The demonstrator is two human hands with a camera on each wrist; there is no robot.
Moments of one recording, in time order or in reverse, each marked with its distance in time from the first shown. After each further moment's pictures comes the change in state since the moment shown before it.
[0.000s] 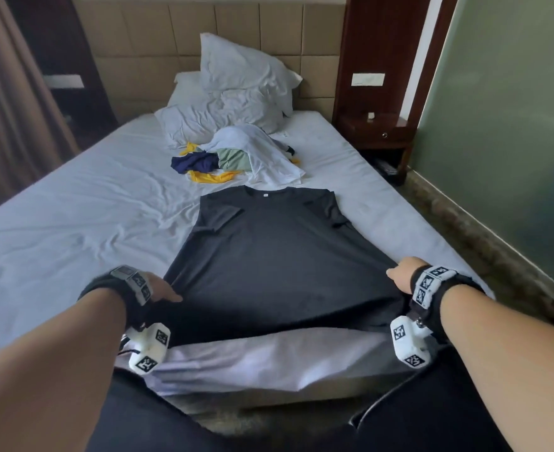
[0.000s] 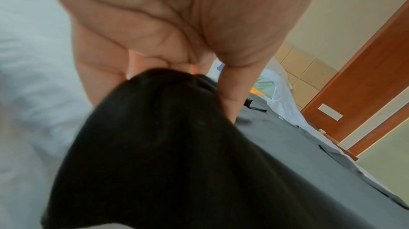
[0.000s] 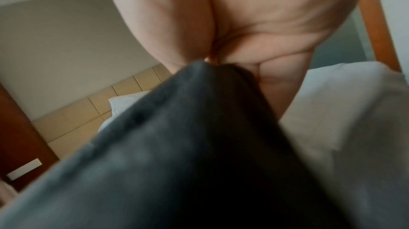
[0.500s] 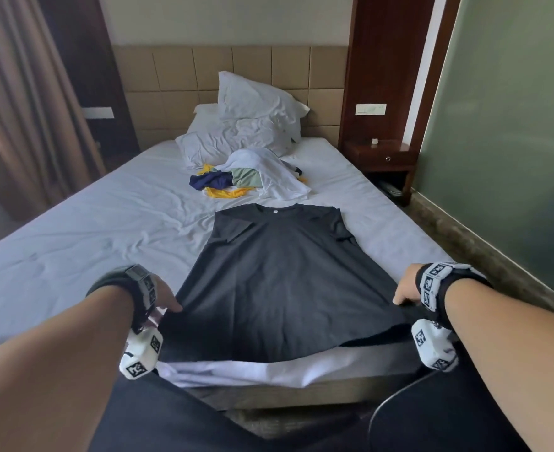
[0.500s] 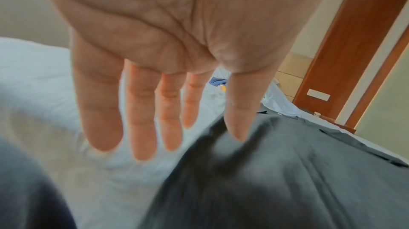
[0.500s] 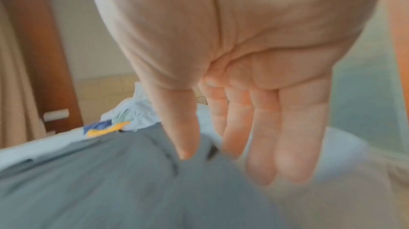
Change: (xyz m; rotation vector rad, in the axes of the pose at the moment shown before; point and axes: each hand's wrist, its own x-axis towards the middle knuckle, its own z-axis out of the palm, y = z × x) left_hand -0.040 -0.045 -0.006 -0.001 -0.030 -0.050; right_hand -0.078 0.013 -0.020 -0.258 -0.078 -0.078
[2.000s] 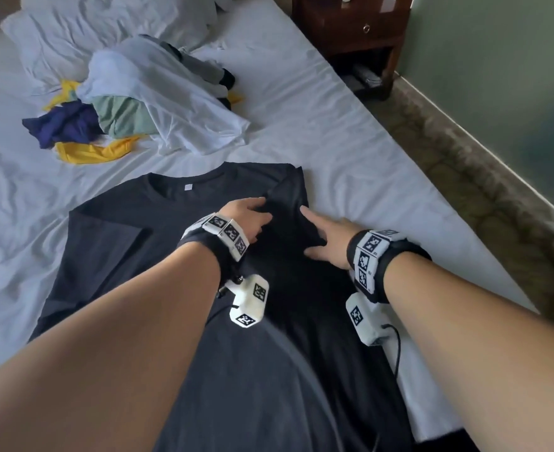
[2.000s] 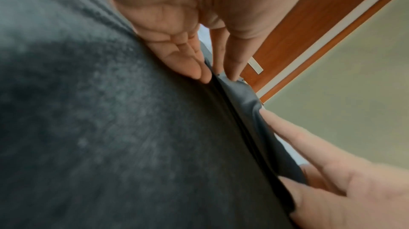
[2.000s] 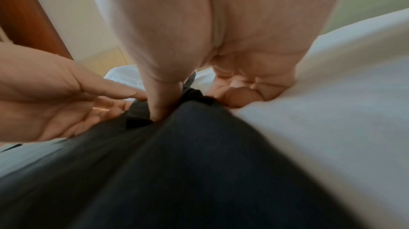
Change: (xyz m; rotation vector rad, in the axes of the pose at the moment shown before) left_hand 0.197 0.448 0.088 -0.519 -0.089 0.577; right_hand 0.351 -0.076 0.003 0.331 -0.157 -0.345
